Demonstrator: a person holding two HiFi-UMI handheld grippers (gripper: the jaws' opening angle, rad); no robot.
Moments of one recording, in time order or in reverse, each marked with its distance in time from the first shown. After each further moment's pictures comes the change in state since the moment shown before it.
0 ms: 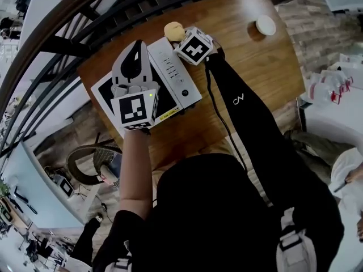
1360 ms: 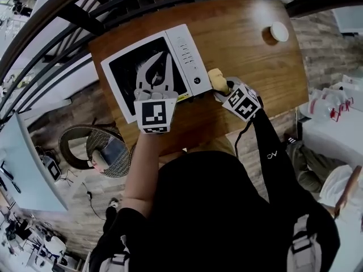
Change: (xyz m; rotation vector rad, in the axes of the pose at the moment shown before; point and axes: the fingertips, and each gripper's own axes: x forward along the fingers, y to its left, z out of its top) left arm -0.045 -0.045 -0.060 -0.076 0.083 0.003; right arm -0.094 0.108 -0.184 -0.131 0.136 0.188
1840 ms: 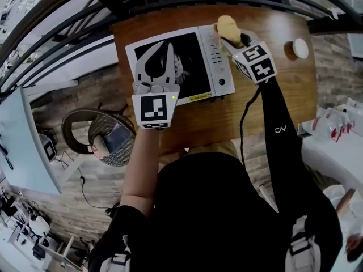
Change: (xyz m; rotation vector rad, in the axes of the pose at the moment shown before) left arm -0.036 0.078 0.031 0.022 -0.055 0.133; right arm -0.028 -0.115 0.191 -0.008 -0.315 -0.249
